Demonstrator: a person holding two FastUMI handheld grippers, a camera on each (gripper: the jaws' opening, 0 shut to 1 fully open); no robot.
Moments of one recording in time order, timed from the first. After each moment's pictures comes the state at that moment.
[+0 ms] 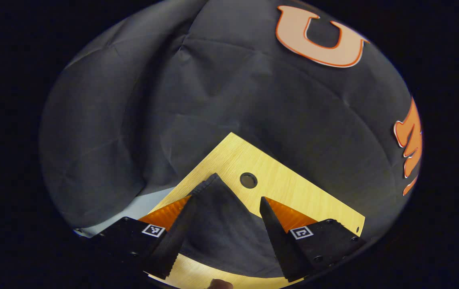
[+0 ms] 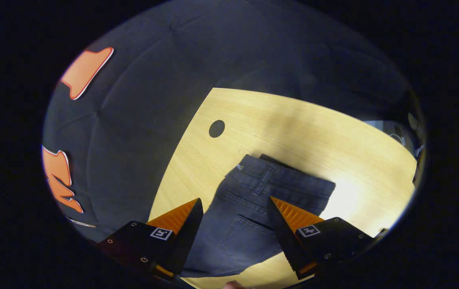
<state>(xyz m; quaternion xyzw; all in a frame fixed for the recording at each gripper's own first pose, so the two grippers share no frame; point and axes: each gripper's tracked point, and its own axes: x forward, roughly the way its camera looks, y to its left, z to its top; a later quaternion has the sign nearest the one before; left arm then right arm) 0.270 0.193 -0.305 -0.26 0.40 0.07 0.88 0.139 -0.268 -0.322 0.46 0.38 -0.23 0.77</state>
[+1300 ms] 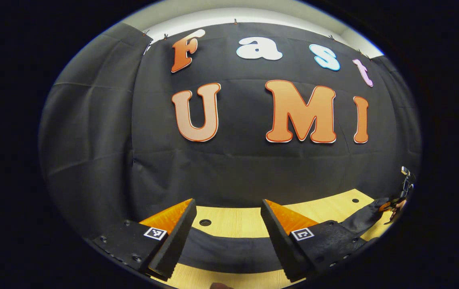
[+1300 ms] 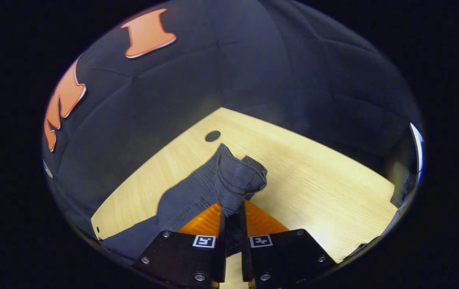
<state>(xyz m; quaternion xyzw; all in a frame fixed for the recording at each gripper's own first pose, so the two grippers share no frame) 0.150 0.078 -0.114 -0.06 0.09 -0.05 0.99 0.083 -0.245 -0.309 0.28 0.28 -0.26 0.88</state>
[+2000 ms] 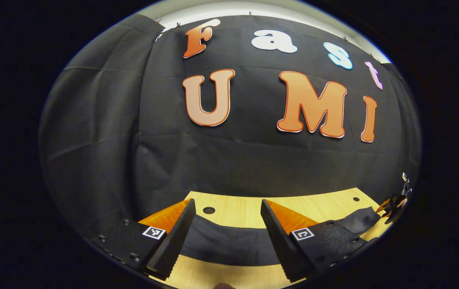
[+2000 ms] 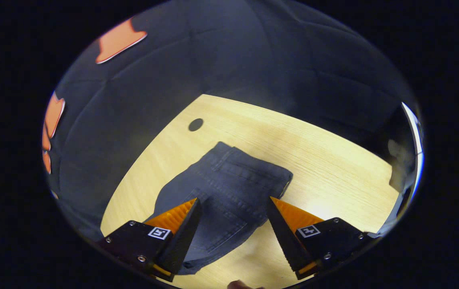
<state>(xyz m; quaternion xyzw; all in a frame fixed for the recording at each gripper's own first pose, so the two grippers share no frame) 0.145 0.097 -0.154 -0.07 0.14 -0.03 0.99 0.030 -0.277 -0.368 0.38 0.35 -0.32 0.79</state>
